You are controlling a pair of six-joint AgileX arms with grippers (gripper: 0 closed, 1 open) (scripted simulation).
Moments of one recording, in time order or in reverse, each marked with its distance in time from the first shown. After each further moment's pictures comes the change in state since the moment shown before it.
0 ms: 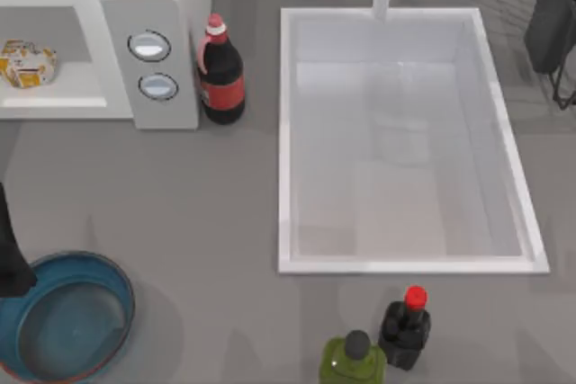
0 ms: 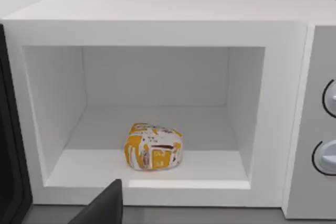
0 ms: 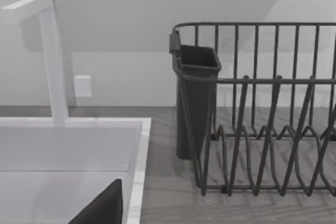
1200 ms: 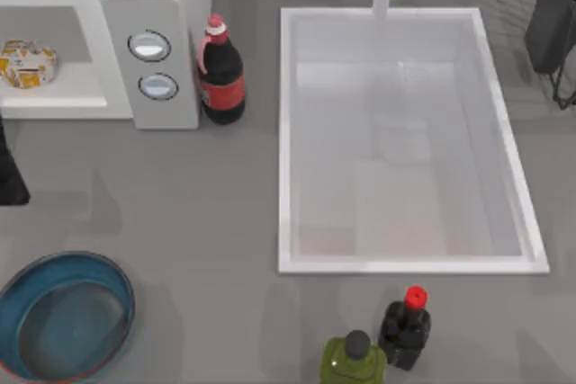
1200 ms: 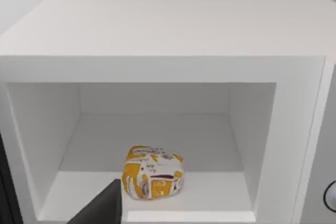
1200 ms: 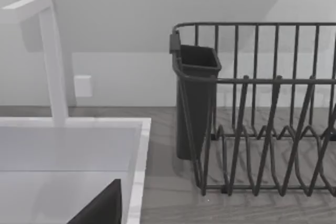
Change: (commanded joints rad) left arm 0.029 0.590 0.239 0.266 0.038 0.015; right arm 0.000 0.000 0.000 0.000 0.000 0.000
